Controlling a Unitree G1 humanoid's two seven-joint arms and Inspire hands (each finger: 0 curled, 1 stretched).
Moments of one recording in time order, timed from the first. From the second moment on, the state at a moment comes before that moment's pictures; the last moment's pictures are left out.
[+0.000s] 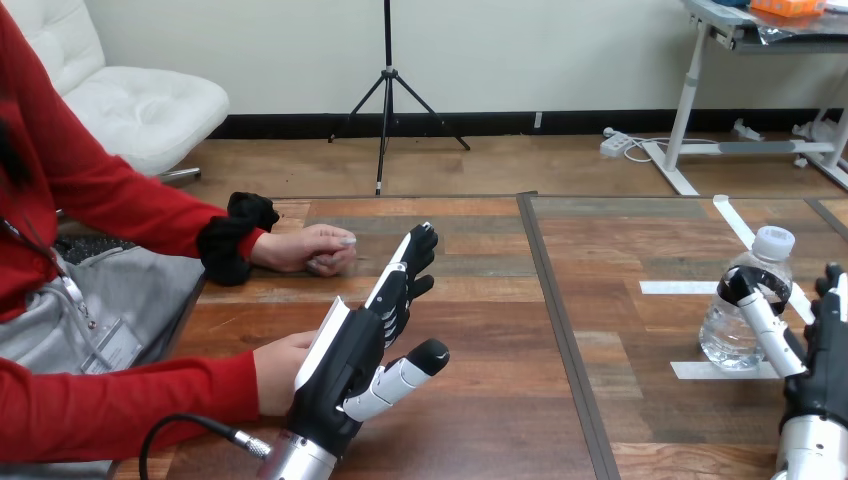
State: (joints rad) left arm -0.32 0.04 -0.02 1.21 0.00 -1.25 -0.36; right arm -0.40 -0.32 -0.29 1.23 -0.05 -0.61 -0.28
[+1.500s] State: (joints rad) left arm -0.32 0.04 0.02 1.20 -0.07 -1.25 -0.44; right arm -0.44 -0.36 -0.29 1.28 -0.02 -0.50 -0.23
